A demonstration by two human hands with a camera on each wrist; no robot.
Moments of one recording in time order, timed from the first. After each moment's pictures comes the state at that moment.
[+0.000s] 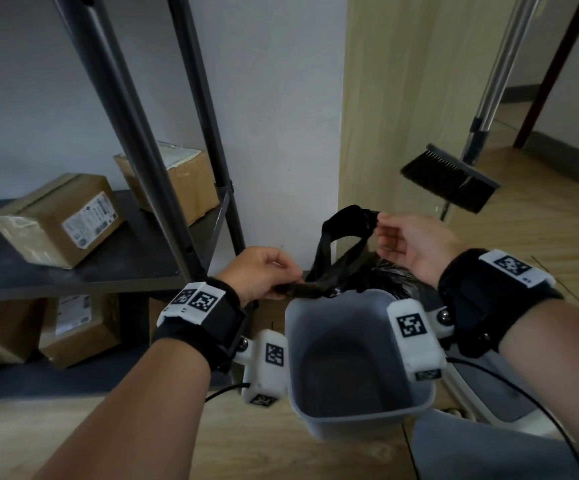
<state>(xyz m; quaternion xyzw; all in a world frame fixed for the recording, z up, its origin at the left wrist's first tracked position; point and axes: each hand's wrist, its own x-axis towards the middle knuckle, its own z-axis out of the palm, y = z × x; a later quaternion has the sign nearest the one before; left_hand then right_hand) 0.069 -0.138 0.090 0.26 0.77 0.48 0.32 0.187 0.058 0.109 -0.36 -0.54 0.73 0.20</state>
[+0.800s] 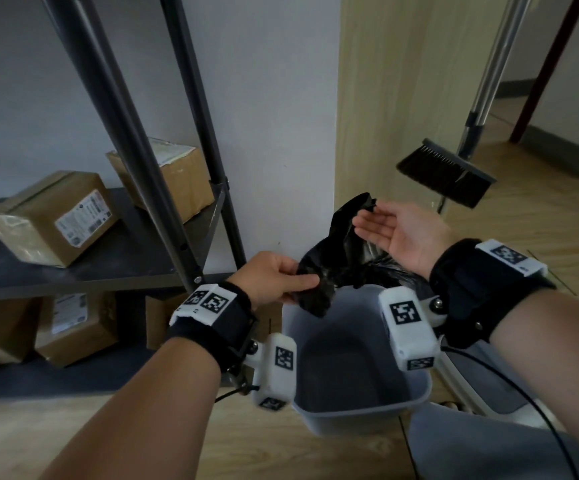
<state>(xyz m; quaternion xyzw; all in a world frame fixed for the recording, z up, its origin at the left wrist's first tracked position) 0.079 -0.127 0.078 0.29 0.76 0.45 0.37 0.185 0.051 0.116 -0.30 -0.42 0.82 0.24</state>
